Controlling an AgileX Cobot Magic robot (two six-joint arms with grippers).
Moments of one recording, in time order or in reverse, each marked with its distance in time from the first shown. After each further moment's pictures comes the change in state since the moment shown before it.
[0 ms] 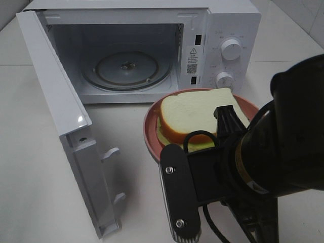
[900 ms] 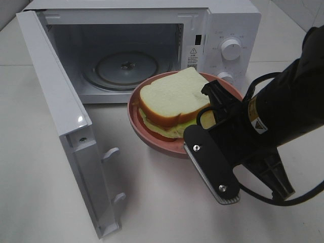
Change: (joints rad) left arm 0.000 0.000 0.000 0.000 0.000 0.000; right arm -0.326 0.000 0.003 0.150 -0.255 -0.738
